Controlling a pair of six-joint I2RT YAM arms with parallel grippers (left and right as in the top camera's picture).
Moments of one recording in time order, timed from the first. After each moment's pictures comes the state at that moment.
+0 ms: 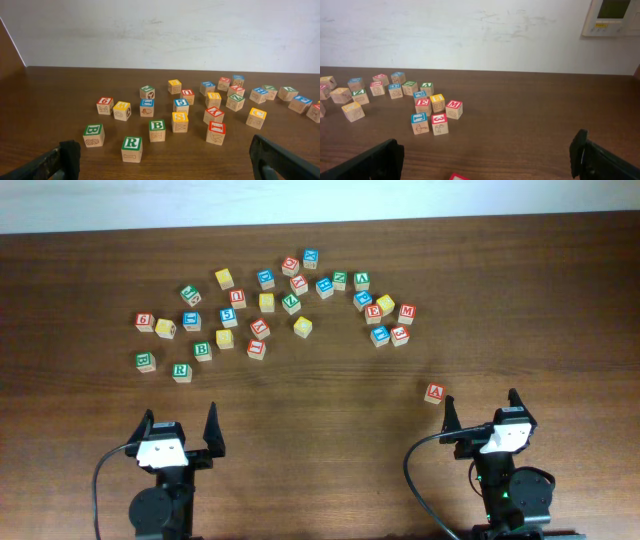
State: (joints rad) left arm 0.05 0.01 0.01 -0.08 -0.01 -0.02; right arm 0.01 0.01 0.01 -0.08 -0.02 0.00
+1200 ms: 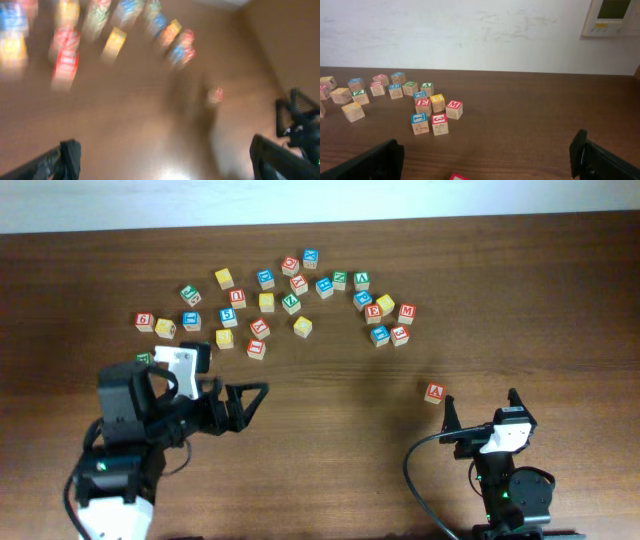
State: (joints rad) left arm 0.05 0.94 0.82 -0.66 0.67 -0.14; right arm 0.01 0.01 0.01 -0.08 -0.02 0.00
